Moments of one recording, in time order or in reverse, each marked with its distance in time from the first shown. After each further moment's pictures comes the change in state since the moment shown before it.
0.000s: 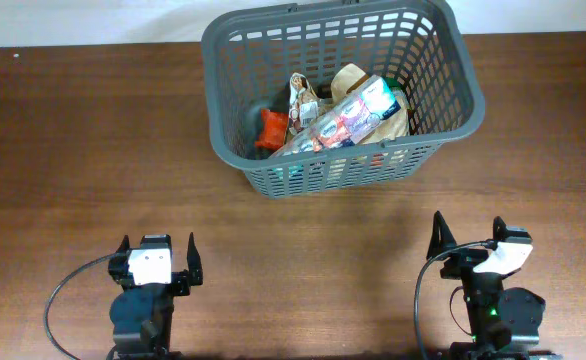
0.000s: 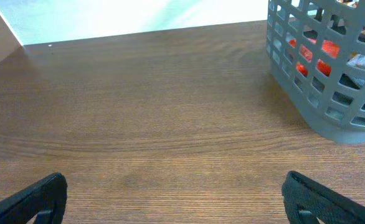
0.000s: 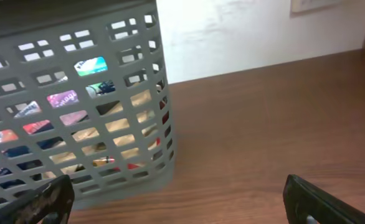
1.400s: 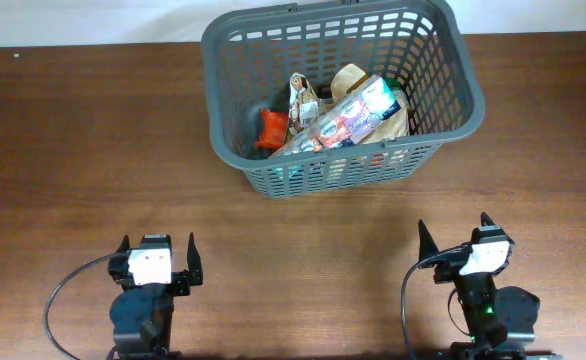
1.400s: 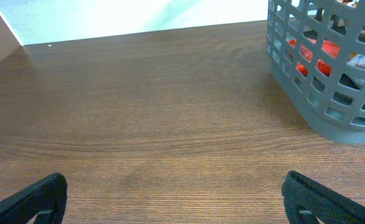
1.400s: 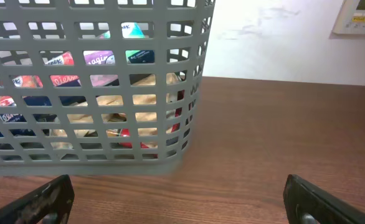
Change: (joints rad) left arm 0.000 0.000 0.000 0.000 0.000 0.000; right arm 0.000 -0.004 -0.039 0.019 -0.116 -0.218
